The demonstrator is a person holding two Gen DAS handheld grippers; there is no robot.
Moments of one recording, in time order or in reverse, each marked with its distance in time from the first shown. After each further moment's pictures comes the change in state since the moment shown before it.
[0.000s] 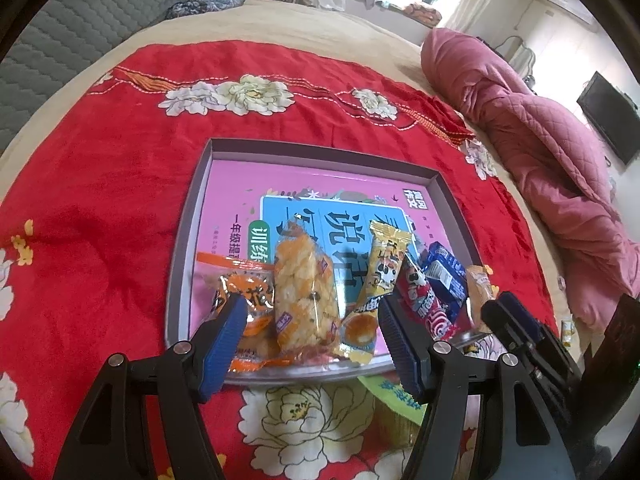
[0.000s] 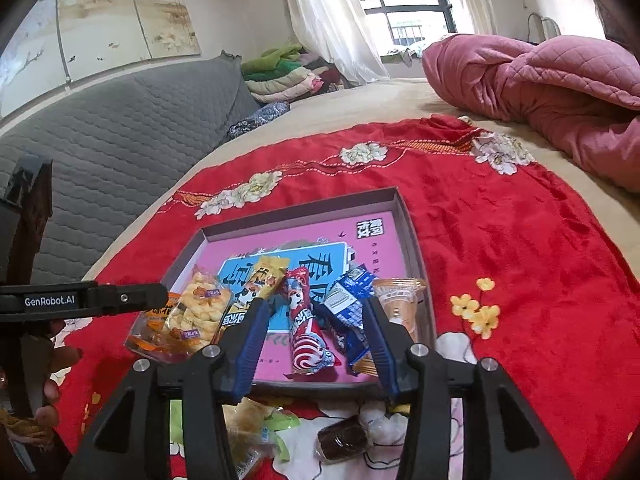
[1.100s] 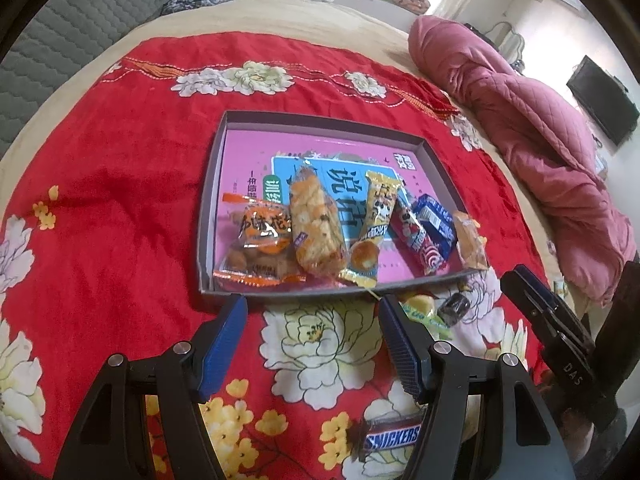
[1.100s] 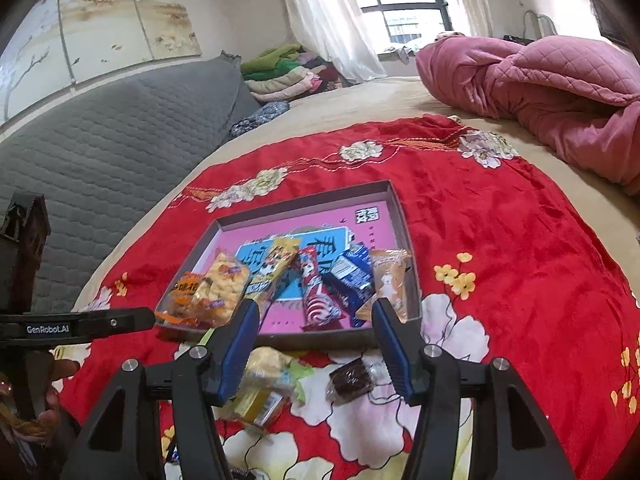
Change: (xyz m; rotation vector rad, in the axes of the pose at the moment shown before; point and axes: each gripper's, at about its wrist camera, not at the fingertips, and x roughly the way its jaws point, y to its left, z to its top) left arm -0.038 0.011 -0.044 0.039 0.043 -0.018; right arm -0.046 0.010 -0.015 0.001 0.022 0.005
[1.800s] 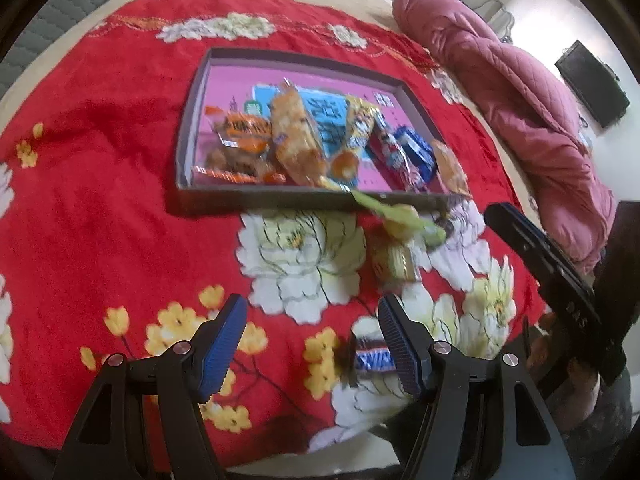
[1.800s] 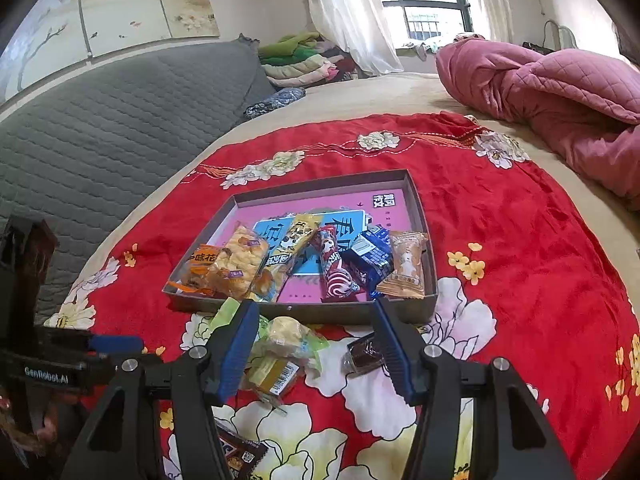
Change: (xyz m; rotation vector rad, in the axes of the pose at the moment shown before) left arm 0.001 -0.002 -0.054 0.013 0.139 -0.090; right arm -0.010 0.018 -0.012 -0.065 0.042 0.006
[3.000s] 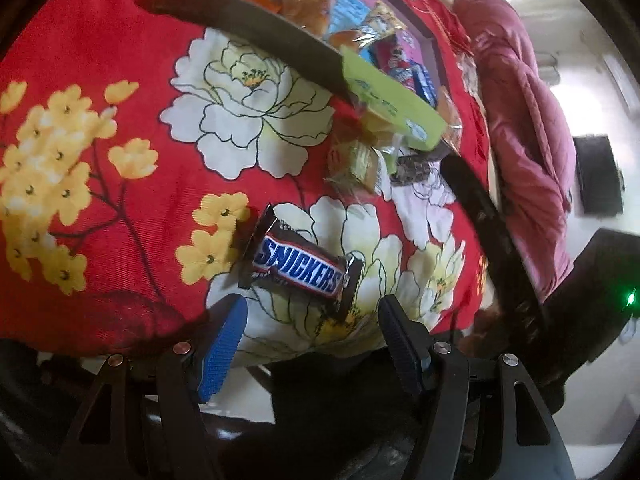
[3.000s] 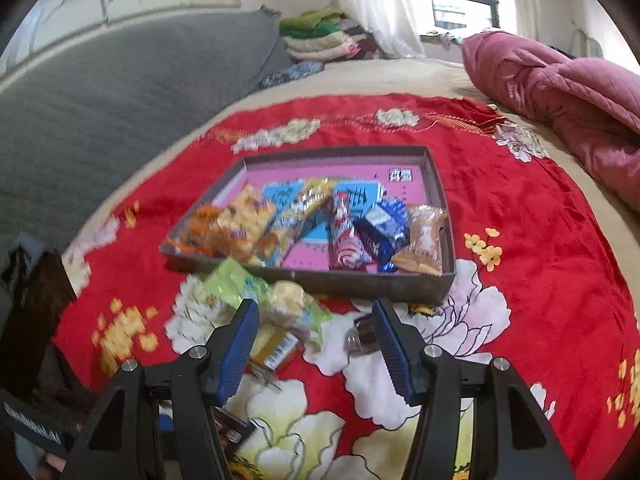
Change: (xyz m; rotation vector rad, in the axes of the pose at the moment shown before) left arm 0.052 -0.018 -0.050 -0.421 0.221 -0.235; right arm 0.022 0.006 -0.013 -0.116 0.111 0.021
